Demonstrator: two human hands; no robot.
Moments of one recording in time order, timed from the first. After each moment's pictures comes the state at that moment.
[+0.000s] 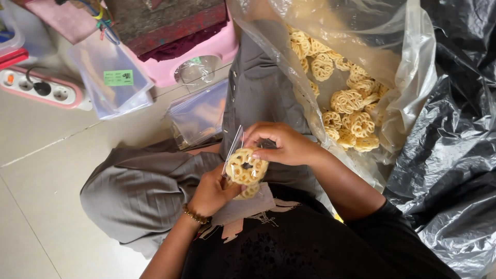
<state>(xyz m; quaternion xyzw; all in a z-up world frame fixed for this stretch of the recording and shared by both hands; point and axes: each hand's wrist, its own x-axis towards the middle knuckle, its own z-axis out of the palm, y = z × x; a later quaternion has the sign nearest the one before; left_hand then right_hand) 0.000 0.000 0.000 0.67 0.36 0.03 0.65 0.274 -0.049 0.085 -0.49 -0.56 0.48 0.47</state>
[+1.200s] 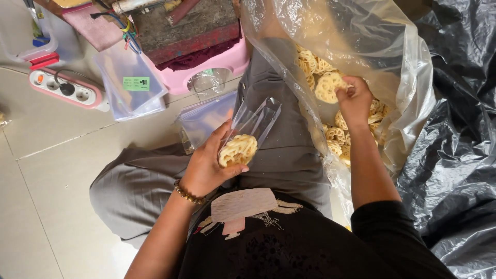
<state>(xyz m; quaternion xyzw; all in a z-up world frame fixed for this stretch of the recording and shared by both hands) 0.055 0.060 0.098 0.78 0.27 0.19 0.53 0.471 -0.073 -0.060 -0.84 -0.33 0.08 0.43</state>
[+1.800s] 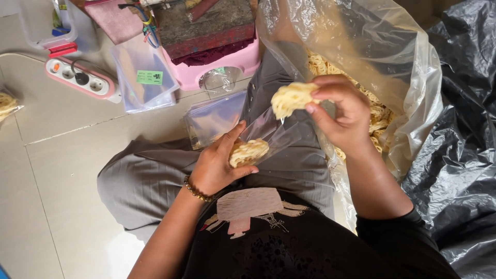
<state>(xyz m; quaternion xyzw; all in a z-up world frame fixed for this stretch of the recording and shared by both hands) 0.044 0.049 0.091 0.85 0.28 0.18 0.41 0.334 -0.024 0.142 -0.44 -0.66 0.10 0.60</state>
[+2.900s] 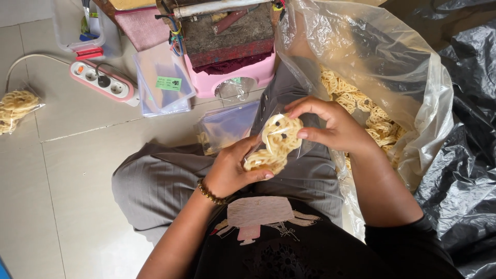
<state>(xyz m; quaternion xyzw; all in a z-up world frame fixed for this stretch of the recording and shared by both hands) 0.044 0.053 0.086 0.76 0.27 0.25 0.54 0.319 -0.007 0.148 -0.46 -0.68 0.36 0.45</state>
